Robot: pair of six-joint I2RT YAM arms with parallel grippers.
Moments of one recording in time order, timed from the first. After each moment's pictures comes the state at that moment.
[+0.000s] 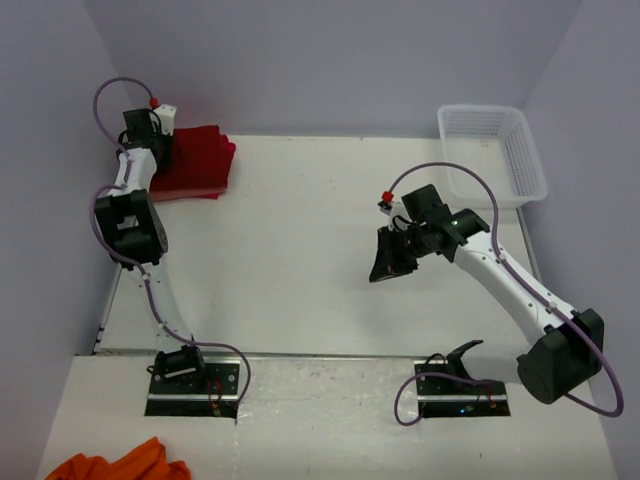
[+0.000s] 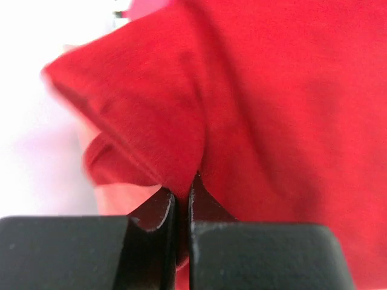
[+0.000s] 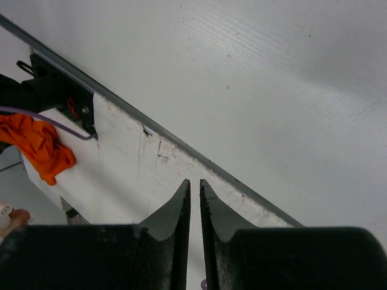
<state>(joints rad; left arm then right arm) 0.26 2.29 1.97 -0.39 0.07 0.40 0.48 1.26 1.10 -0.93 -0.48 0.39</state>
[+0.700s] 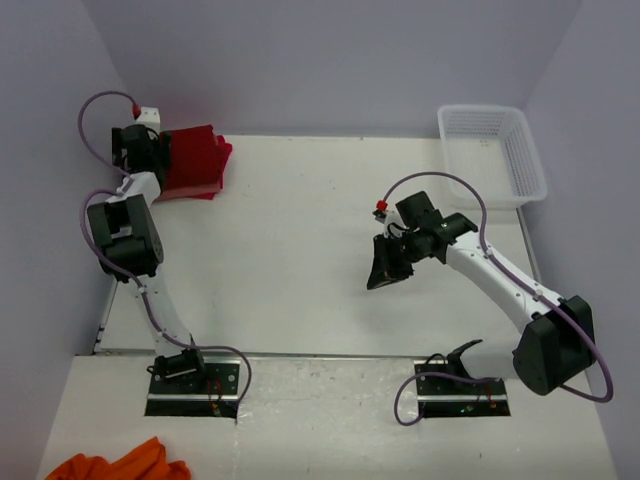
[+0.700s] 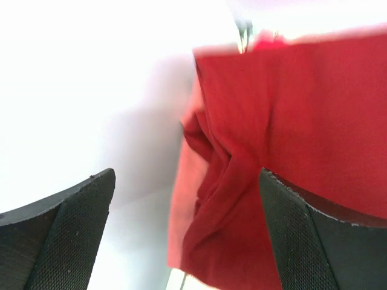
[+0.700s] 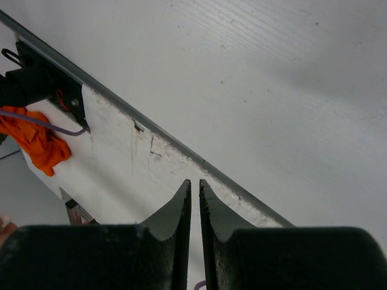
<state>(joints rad) 0.28 2.14 1.56 0.22 -0.22 0.36 0.48 1.32 1.03 -0.88 -0.52 0.37</state>
